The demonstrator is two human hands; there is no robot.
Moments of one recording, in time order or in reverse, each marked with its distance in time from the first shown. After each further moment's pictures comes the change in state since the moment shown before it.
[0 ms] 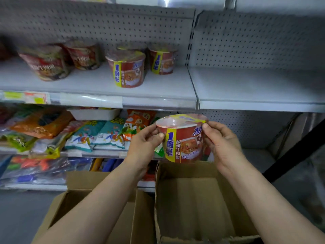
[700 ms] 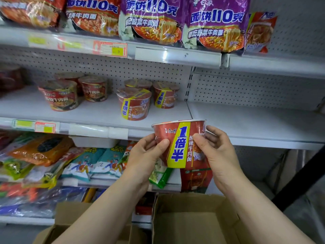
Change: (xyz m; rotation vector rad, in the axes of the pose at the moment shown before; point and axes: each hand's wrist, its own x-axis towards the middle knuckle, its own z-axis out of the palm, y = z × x) left_hand -0.012 0.090 -0.008 -0.223 -0.041 0.056; right_hand -0.023 -0.078 0.059 -0.096 -0.108 -0.270
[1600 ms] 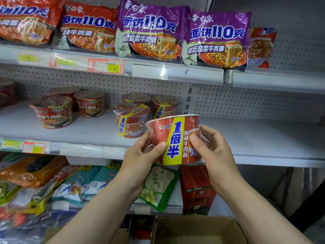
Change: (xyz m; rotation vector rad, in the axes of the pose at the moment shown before) left_hand 0.046 0.033 -0.002 0.049 -0.100 0.090; right_hand 0.050 -0.007 0.025 0.063 -0.112 -0.110
